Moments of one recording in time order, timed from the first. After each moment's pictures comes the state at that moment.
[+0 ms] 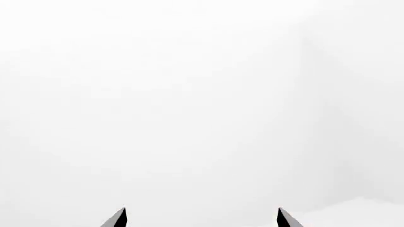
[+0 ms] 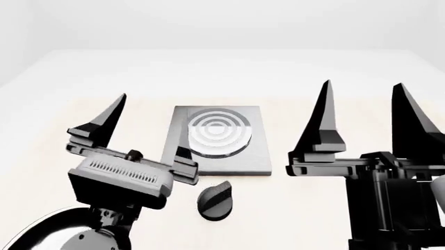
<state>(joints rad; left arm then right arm) -0.24 -0.29 0.26 0.60 -0.09 -0.25 -0.12 0.27 0.54 -0.29 -0.94 0.48 0.30 0.67</state>
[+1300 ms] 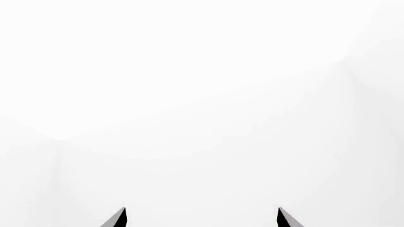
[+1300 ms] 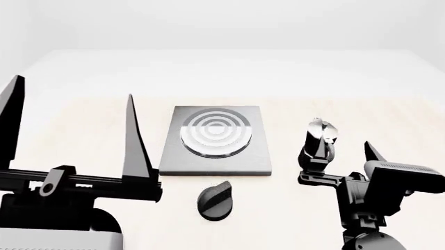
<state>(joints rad) -0.12 -0.38 0.18 0.98 0.08 -0.29 -0.23 0.17 0.53 -0.24 -0.33 0.51 0.15 0.52</state>
